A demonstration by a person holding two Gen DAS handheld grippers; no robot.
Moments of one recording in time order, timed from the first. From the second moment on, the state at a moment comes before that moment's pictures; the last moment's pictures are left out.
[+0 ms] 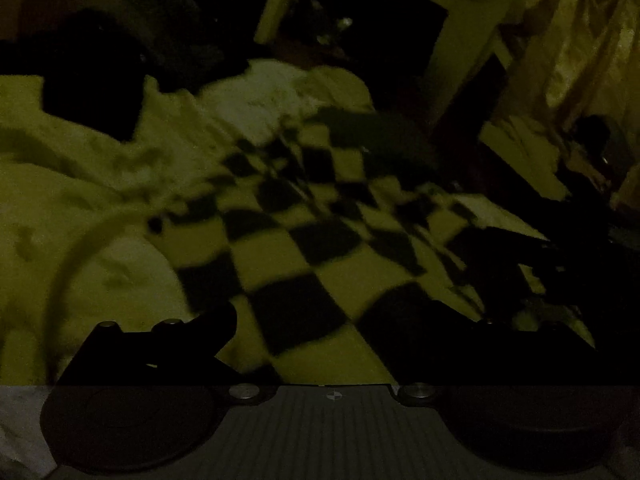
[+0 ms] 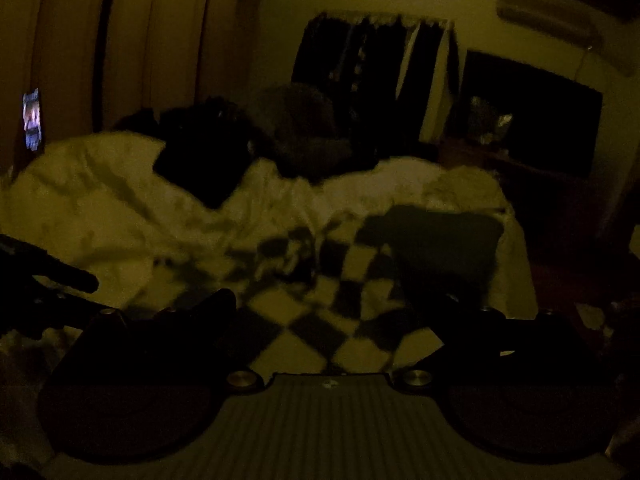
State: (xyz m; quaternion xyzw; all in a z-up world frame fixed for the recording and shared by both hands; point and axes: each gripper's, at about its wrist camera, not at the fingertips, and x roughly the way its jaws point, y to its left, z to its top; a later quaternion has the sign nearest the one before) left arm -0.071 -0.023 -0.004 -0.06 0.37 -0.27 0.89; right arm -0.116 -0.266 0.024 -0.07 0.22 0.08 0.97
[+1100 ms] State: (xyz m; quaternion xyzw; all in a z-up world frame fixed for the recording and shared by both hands) left arm -0.083 -0.032 0.000 -0.03 0.37 -0.35 0.86; right arm -0.106 -0.283 -0.006 -0.01 0.30 0.10 0.95
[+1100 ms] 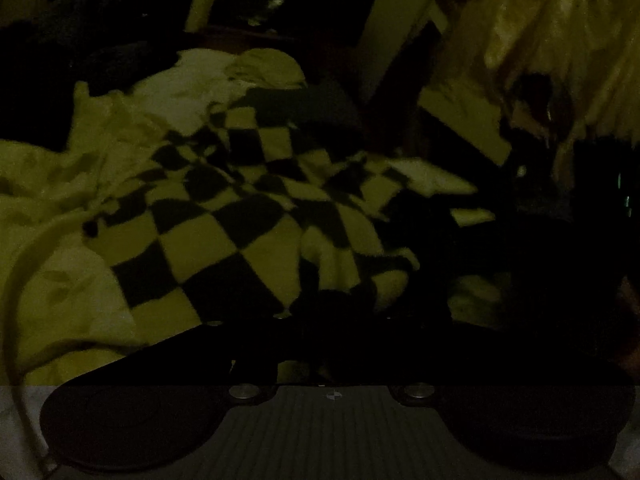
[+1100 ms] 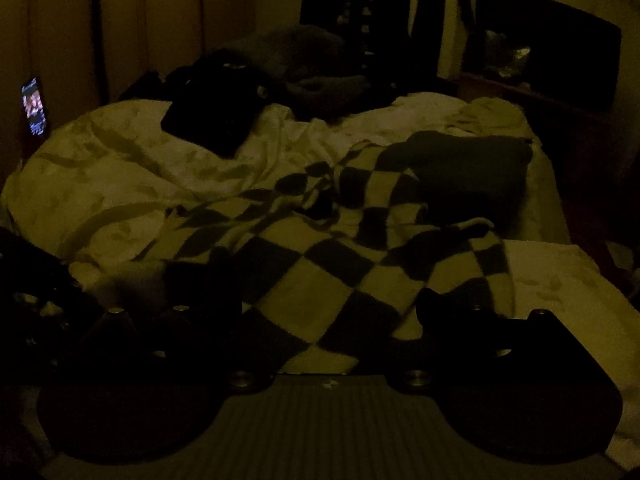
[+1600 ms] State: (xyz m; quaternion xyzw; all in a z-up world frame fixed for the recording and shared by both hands) left arm -0.047 0.071 0.048 -0.11 0.23 -0.10 0.96; right arm -0.105 -0.293 -0.006 0.06 0.28 0.13 0.95
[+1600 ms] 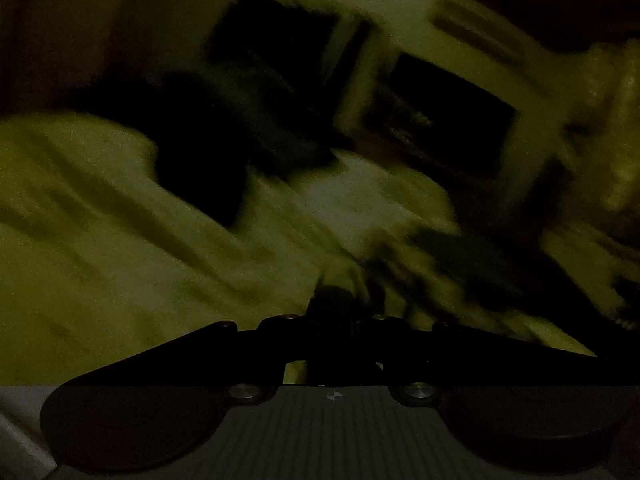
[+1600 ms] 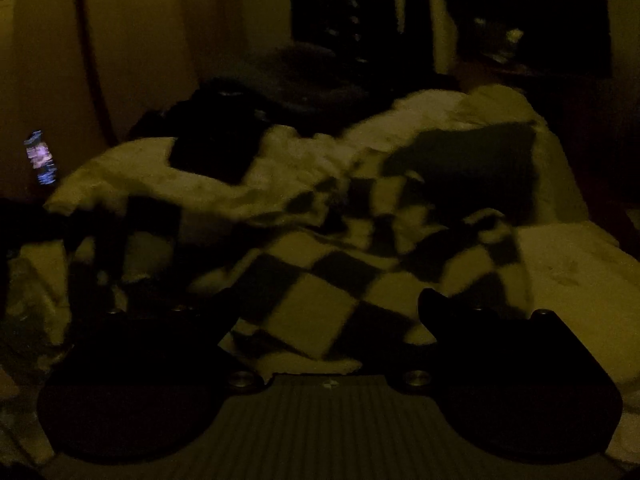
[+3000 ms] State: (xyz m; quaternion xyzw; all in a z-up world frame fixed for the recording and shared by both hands) left arm 0.013 0.039 -0.025 -0.12 0.32 -0.07 0.94; right arm -0.125 -0.192 -0.023 -0.16 0.29 0.32 0.89
